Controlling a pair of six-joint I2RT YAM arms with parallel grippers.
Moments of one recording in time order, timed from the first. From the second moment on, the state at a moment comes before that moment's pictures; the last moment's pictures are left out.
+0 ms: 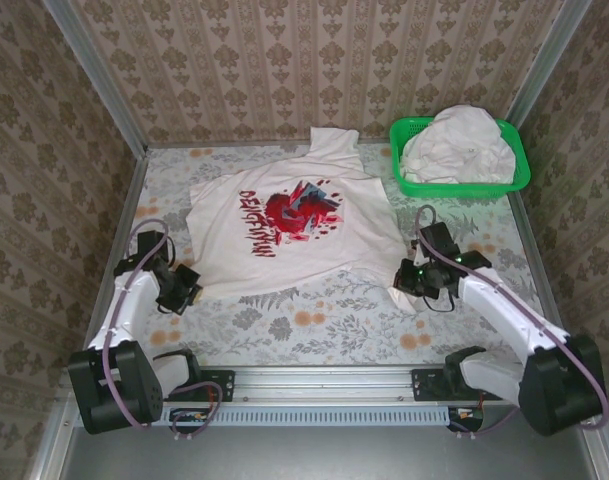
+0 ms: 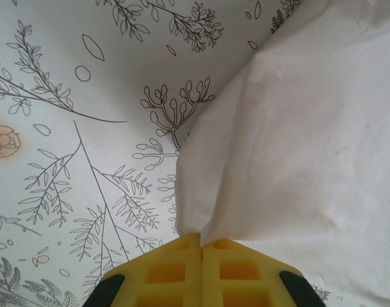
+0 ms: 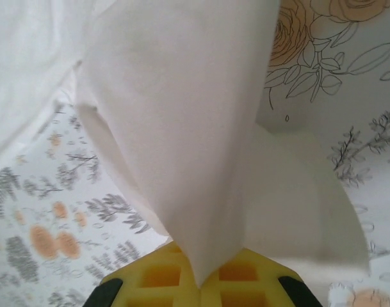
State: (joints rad) left arm 0.13 1.12 0.68 -0.91 0.25 -0.85; right arm 0.26 1.09 0.69 -0.74 -0.24 0.61
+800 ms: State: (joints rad) left arm 0.19 1.22 0.82 -0.92 0.28 -0.85; right arm 0.11 1.49 1.13 -0.89 -0.42 0.74
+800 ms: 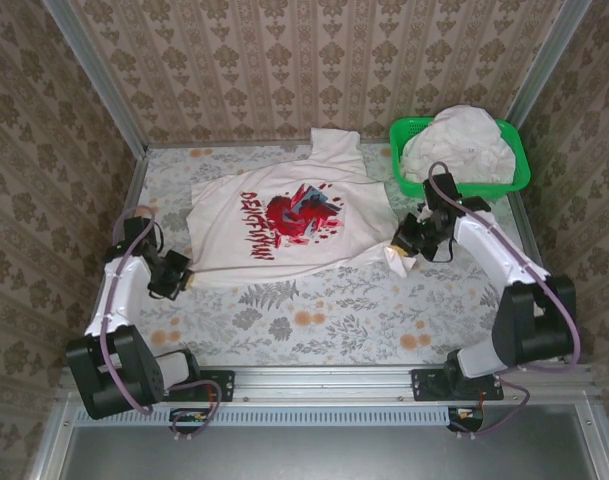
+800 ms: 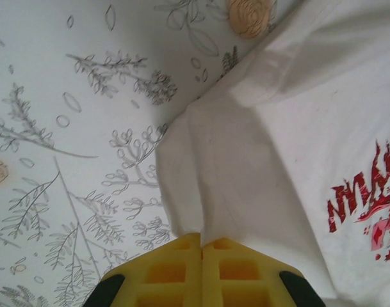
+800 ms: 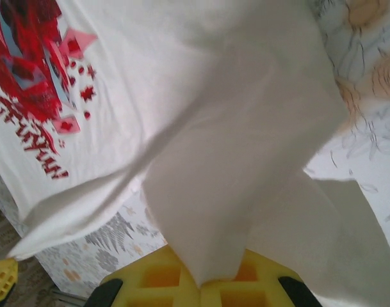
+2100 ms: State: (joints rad) left arm 0.26 1.71 1.26 -0.92 0.34 -0.74; right arm 0.12 2.19 2.03 -1.15 -0.48 0.66
